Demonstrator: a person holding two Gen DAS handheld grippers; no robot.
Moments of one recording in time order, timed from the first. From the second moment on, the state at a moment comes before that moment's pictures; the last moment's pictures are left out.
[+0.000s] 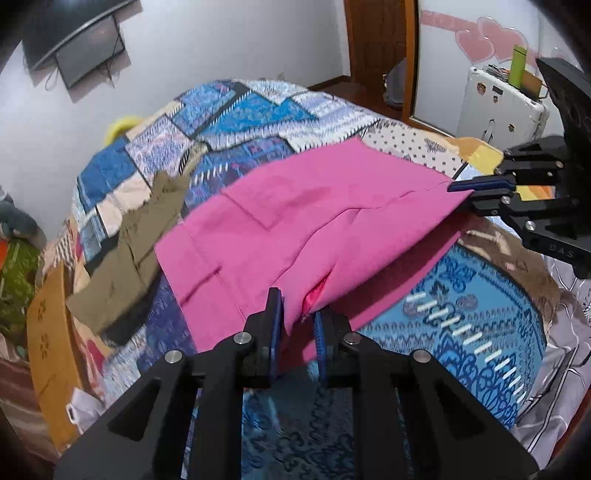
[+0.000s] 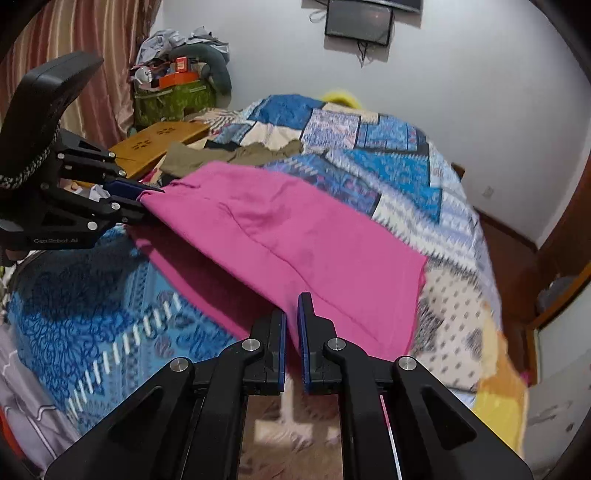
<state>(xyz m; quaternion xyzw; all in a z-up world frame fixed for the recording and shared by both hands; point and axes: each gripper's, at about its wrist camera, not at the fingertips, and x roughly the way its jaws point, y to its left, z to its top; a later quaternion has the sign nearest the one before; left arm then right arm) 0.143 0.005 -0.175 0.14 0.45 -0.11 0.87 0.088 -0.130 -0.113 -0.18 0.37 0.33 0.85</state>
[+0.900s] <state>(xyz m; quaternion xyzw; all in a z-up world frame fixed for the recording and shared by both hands) 0.170 0.041 -0.141 -0.03 0.44 -0.09 0.89 0.109 -0.105 -0.106 -0.05 0.41 0.37 0.83</state>
